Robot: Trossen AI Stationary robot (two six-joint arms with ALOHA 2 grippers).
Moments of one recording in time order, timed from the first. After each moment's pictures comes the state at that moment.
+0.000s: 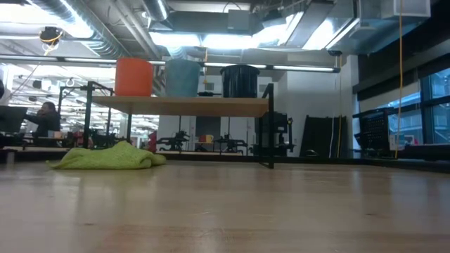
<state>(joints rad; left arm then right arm) 0.17 0.23 0.80 -0.39 -0.01 -0.36 0.34 0.99 1.29 -0.73 0.83 0.59</state>
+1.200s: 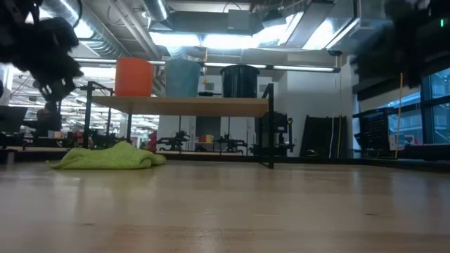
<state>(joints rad) 0.01 0.00 0.23 -0.56 0.11 -0.60 0.43 0.42 0.32 -0.27 1.07 0.74</state>
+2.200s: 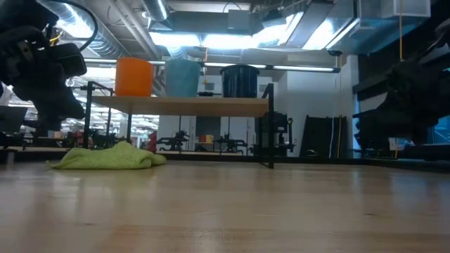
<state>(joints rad) -0.09 0.24 0.12 -0.44 -0.04 -0.63 0.43 0.65 0.01 0.07 0.81 0.90</state>
